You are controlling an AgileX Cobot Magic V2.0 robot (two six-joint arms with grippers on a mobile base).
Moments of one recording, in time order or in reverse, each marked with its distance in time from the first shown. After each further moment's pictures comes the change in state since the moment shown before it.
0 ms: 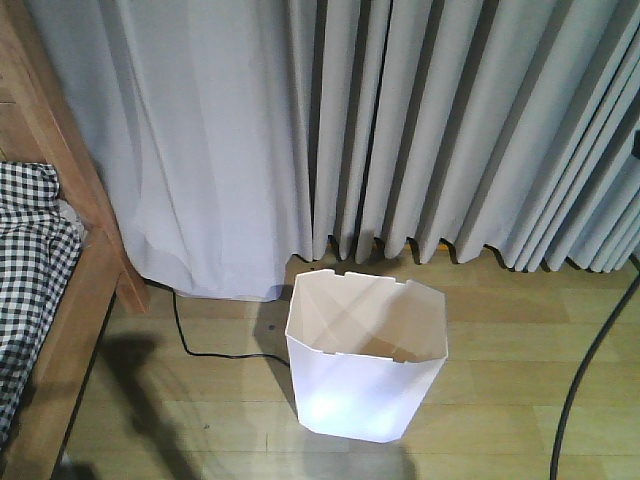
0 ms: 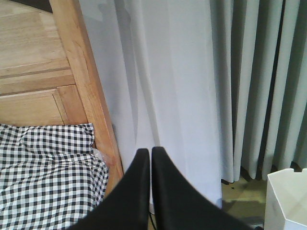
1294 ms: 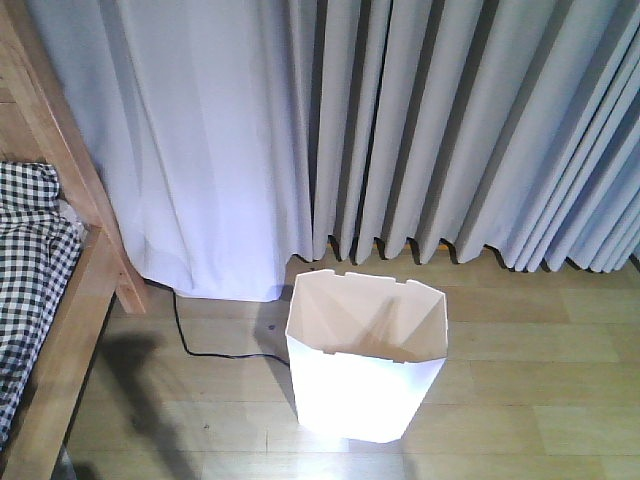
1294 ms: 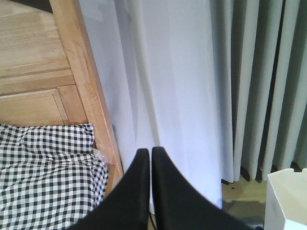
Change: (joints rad) left arm 0.000 0.000 0.000 0.000 0.000 0.000; right arm 0.311 -0.939 0.604 0.196 -0.344 0.010
